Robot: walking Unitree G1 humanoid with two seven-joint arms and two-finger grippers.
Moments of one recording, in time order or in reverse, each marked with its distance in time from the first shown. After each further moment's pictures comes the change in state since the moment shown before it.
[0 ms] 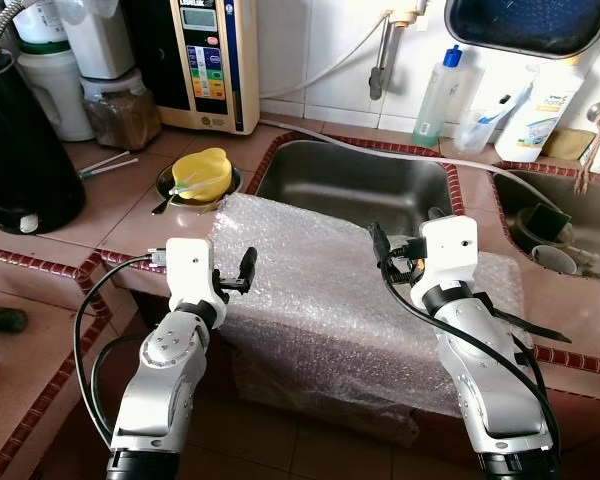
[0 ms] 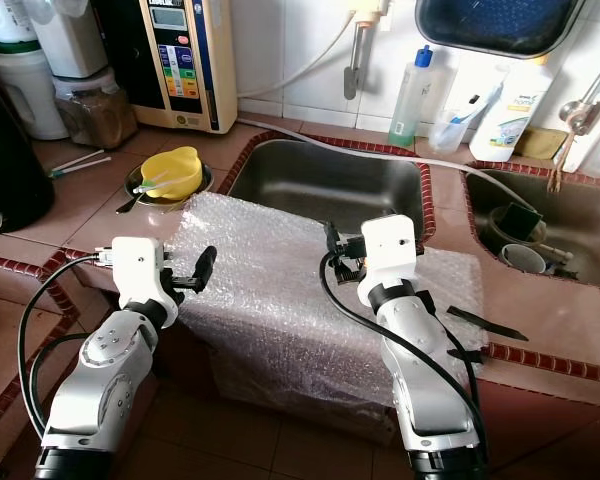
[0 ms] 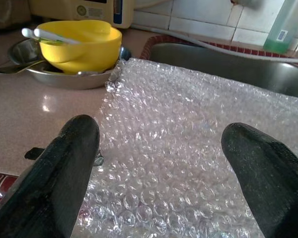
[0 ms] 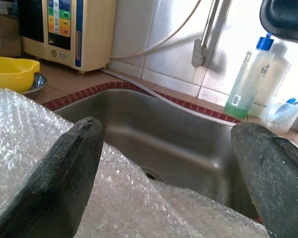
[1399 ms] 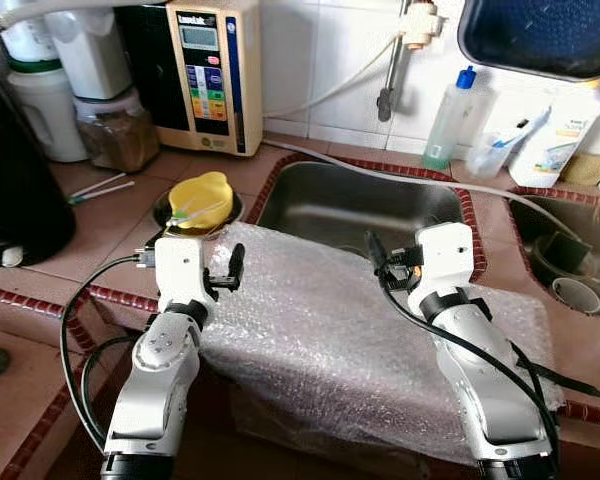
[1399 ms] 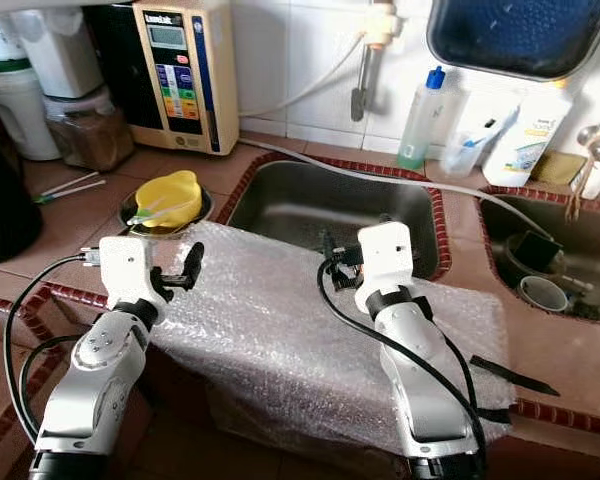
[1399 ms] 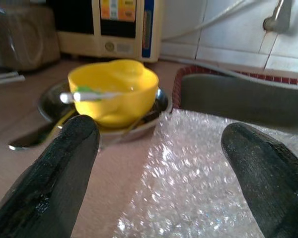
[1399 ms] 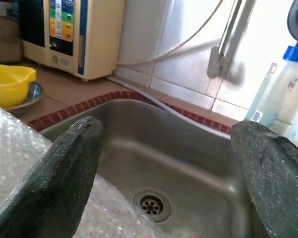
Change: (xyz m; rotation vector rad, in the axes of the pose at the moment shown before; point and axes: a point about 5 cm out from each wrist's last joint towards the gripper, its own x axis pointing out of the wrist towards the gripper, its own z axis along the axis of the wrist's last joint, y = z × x) left arm -0.004 0.008 0.006 0.055 -0.066 0.073; right arm -0.004 0.004 -0.003 0.000 0.009 0.032
